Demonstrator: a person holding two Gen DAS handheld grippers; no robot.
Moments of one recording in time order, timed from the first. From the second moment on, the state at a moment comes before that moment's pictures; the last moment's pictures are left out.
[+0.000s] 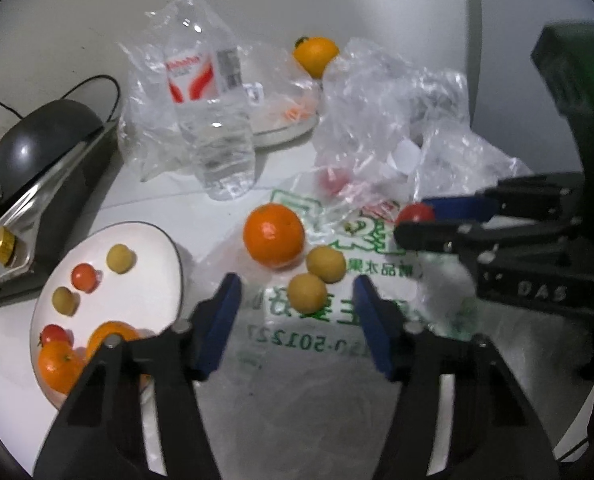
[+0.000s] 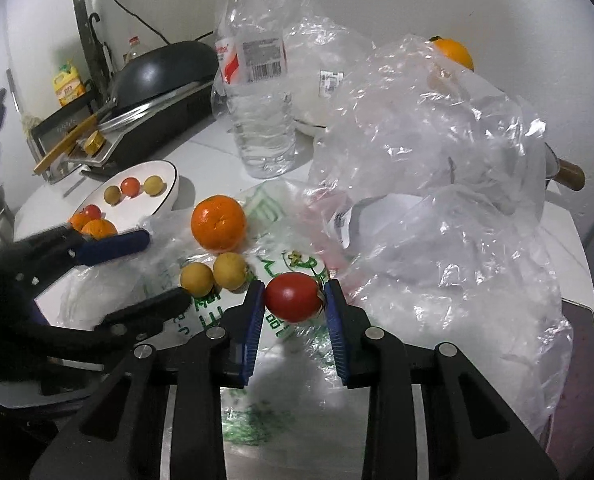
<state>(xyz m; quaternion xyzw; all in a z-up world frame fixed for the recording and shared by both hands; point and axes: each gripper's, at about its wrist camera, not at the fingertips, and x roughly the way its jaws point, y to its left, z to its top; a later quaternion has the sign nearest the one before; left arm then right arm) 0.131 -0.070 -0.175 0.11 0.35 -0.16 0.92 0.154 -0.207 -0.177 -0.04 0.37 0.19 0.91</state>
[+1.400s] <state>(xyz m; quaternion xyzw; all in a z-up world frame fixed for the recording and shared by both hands) 0.121 -0.064 -0.155 0.12 0.33 -0.19 0.92 0.143 -0.191 -0.158 -0.05 0.35 0.21 0.91</state>
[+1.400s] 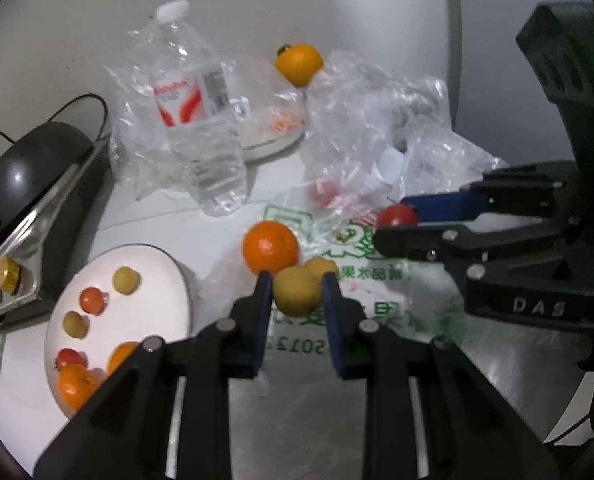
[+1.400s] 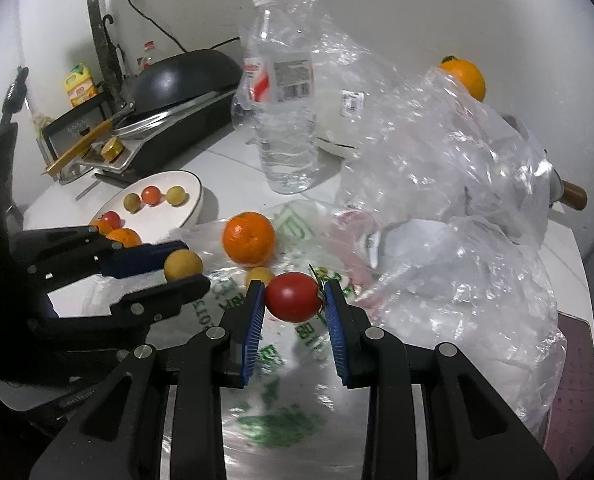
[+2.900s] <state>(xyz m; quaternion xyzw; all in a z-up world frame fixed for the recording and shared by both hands) 0.144 0.106 -0.172 0.06 0.31 -0.10 0.94 0.172 -0.036 -0.168 -0.12 0.37 0.25 0.89</state>
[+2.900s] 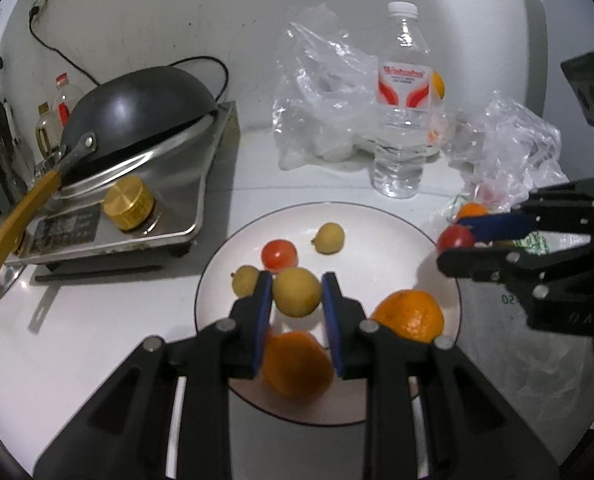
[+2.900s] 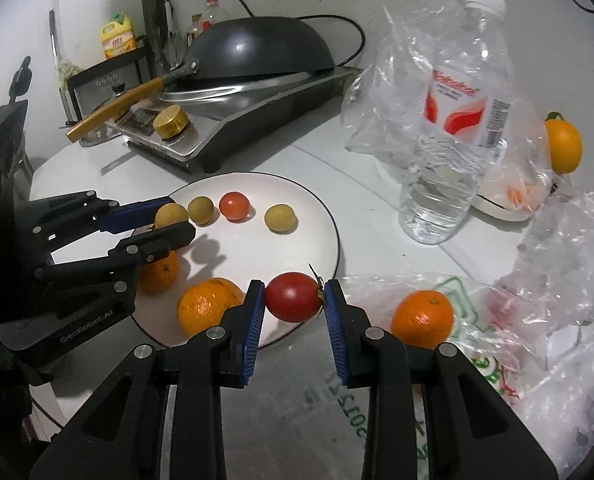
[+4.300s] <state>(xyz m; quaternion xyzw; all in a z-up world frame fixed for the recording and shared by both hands) 0.116 0.051 -0.145 0.07 0.29 -0.12 0.95 0.143 -0.114 -0.157 -0.08 0.34 0.22 0.91</state>
